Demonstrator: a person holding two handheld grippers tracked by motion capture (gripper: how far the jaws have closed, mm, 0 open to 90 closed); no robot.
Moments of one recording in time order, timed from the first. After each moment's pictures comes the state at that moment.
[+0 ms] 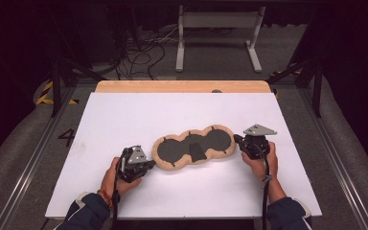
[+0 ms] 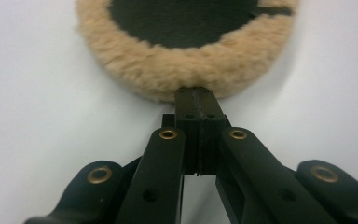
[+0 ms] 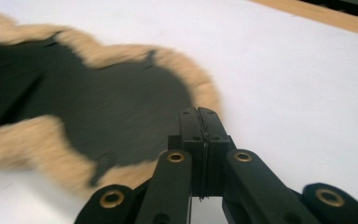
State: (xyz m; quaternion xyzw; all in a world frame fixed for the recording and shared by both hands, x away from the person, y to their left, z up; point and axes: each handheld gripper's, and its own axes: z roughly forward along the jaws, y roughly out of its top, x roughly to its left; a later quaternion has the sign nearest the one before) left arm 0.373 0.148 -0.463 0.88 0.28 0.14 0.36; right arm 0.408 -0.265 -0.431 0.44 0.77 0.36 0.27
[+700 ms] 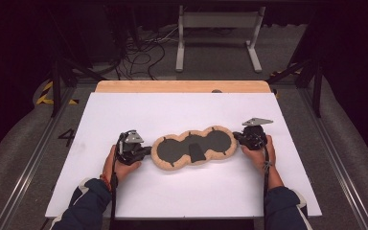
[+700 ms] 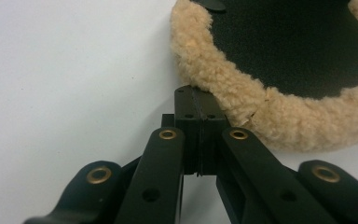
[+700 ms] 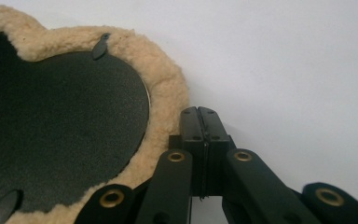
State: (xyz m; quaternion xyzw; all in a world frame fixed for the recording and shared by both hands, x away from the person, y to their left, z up) left arm 0.418 0.156 -0.463 0.86 0.33 0.11 0.37; right arm 0.442 -0.277 -0.450 0.46 0.79 0.36 0.20
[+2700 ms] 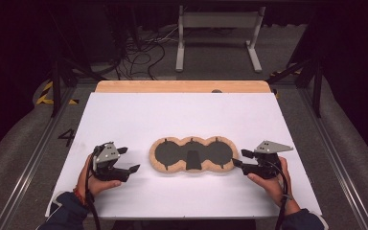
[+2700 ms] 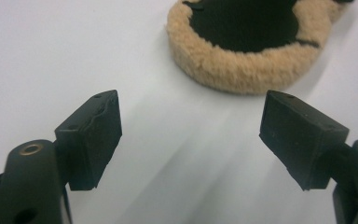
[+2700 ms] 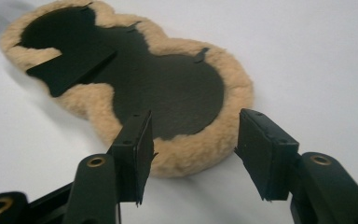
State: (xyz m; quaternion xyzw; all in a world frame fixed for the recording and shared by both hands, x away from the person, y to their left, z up) left arm 0.356 0.217 -0.450 0.85 0.28 0.16 0.42; right arm 0.343 -0.281 -0.424 0.39 0.80 0.42 0.17
